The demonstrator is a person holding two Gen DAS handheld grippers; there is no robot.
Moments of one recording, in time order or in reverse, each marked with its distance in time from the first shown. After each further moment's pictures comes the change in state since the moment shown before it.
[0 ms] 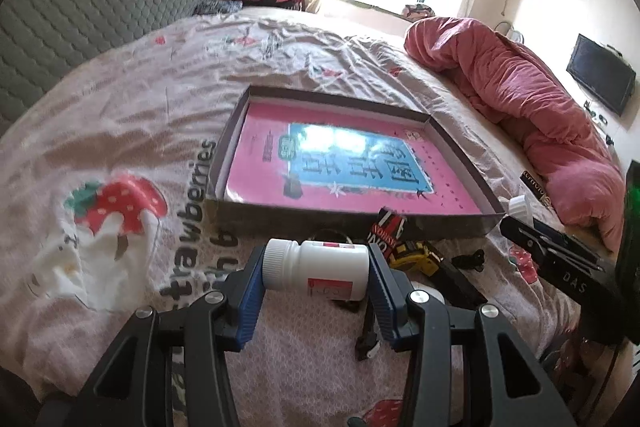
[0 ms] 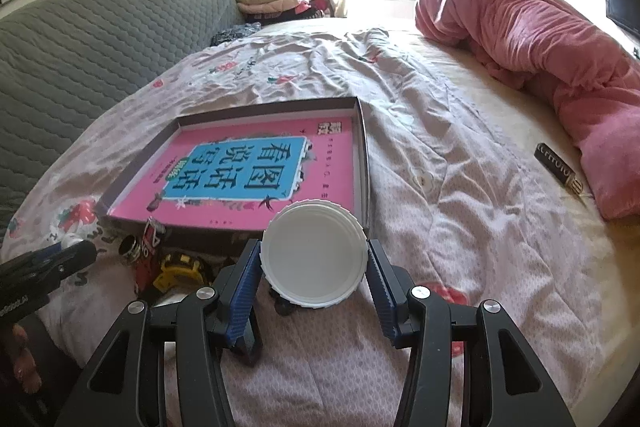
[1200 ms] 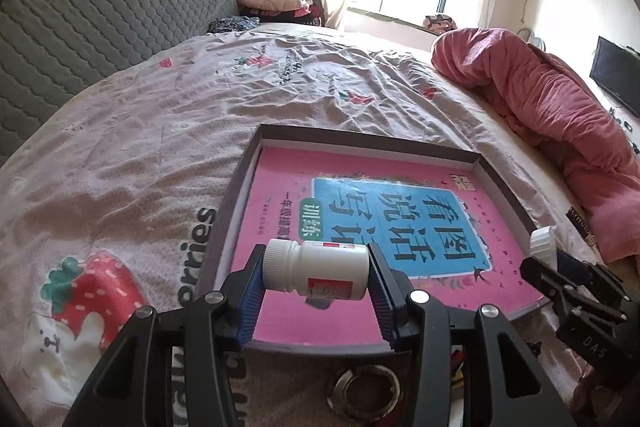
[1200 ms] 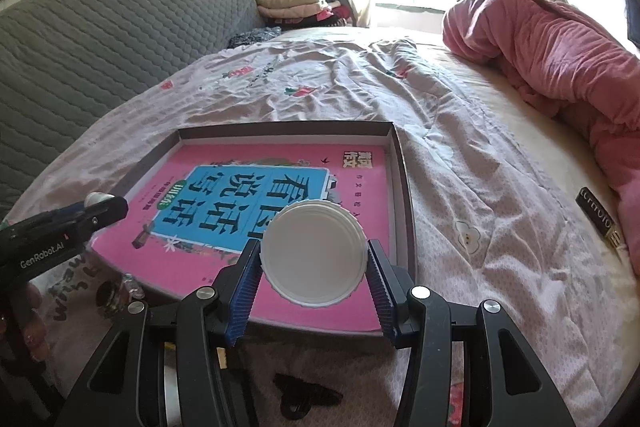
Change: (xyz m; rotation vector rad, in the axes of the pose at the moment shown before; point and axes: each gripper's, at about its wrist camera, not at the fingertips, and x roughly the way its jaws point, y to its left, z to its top) left arm 0.075 0.011 0.058 -0.008 -0.045 0.088; right arm 0.064 0.008 0.033 -0.067 -0.012 0.043
